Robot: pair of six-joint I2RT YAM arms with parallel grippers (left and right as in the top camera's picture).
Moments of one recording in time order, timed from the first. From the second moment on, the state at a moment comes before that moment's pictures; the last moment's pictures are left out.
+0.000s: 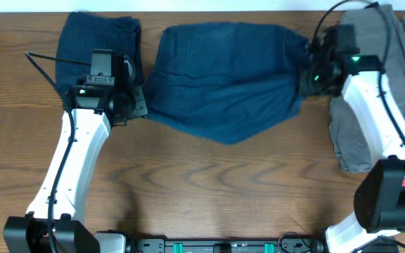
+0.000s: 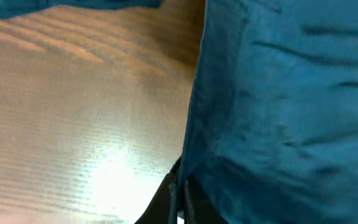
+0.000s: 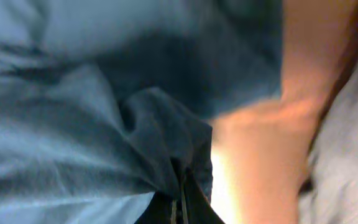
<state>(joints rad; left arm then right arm) -0.08 1.50 1.24 -0.90 0.09 -0.31 0.04 1.78 1.48 -0.84 -0.13 0.12</state>
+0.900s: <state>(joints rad) -0.11 1.50 1.24 -0.87 0.09 -0.31 0.02 1.91 1.54 -0.78 -0.22 0.08</state>
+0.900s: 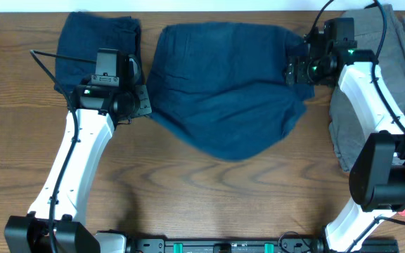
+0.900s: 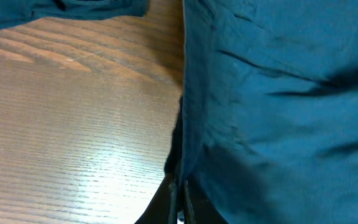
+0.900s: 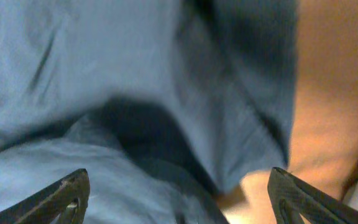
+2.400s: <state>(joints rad) -0.11 1.50 1.24 -0.85 0.08 -0.31 0.30 1.76 0.99 -0.82 -0.01 0.47</state>
